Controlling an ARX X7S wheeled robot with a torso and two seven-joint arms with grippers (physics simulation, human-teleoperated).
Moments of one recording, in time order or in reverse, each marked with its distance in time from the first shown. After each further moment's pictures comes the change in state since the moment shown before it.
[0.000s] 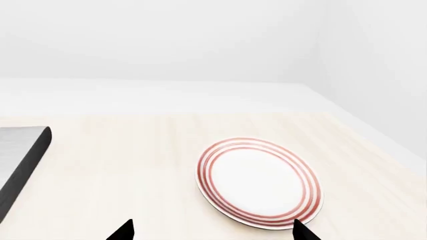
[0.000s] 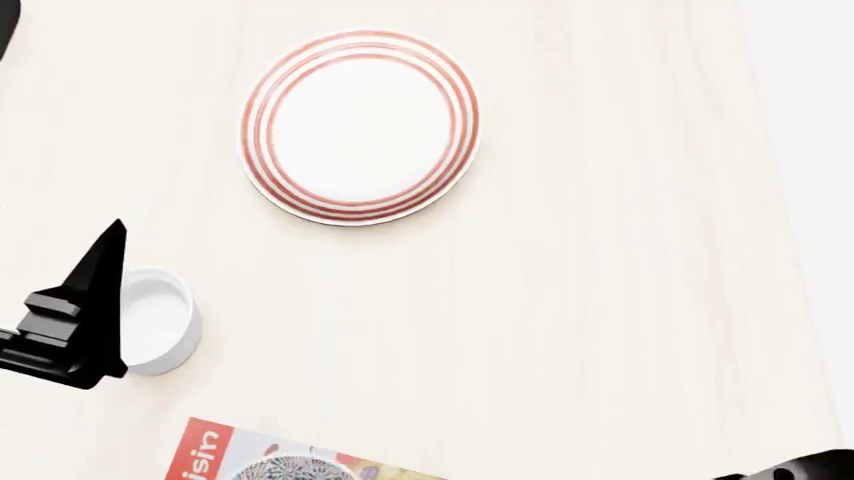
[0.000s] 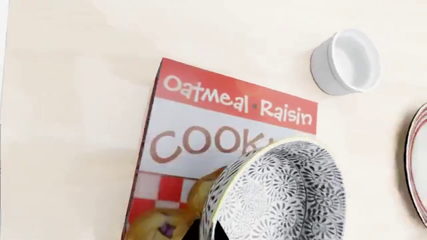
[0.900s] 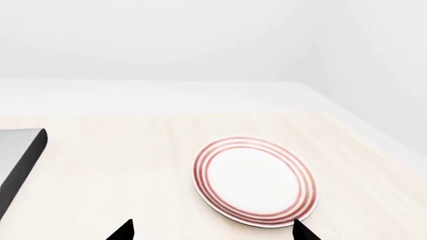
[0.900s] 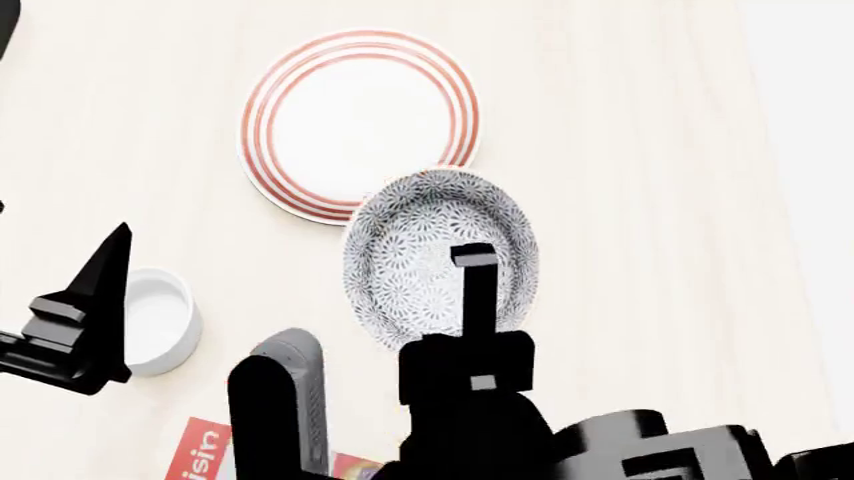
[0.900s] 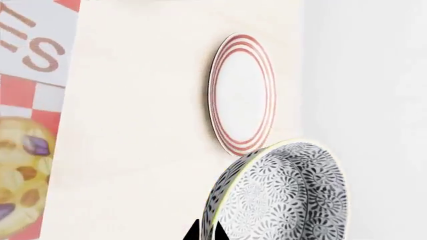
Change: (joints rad) left arm -0.001 -0.011 0.013 0.017 -0.007 -0.005 -0.010; right arm 0.356 0.209 -0.167 -0.028 -0.510 0.088 -0.299
